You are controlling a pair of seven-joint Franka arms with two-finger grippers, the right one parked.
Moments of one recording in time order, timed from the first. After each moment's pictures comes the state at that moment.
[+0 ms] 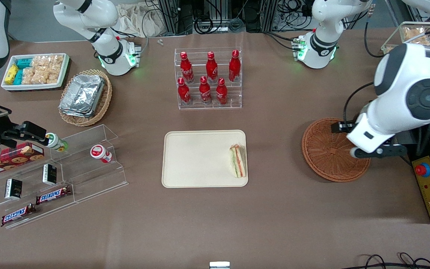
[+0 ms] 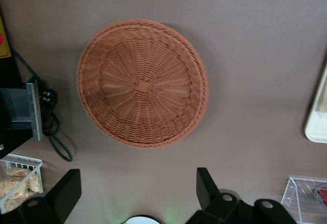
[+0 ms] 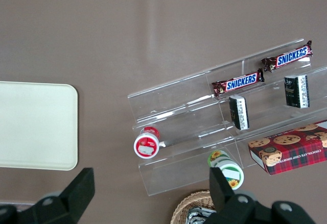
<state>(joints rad) 0.35 0.28 -0.62 -1.53 0.22 1.51 -0.34</state>
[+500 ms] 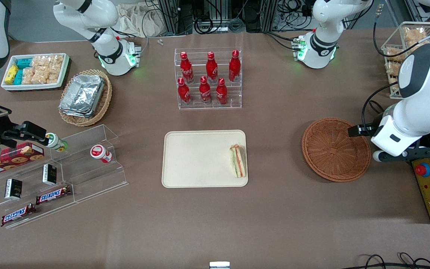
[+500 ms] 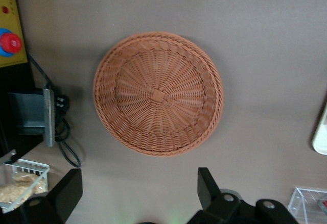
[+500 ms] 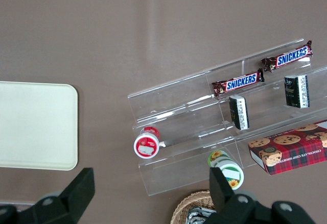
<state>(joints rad) 0.40 0.28 -0.62 -1.51 0.25 1.53 -0.30</state>
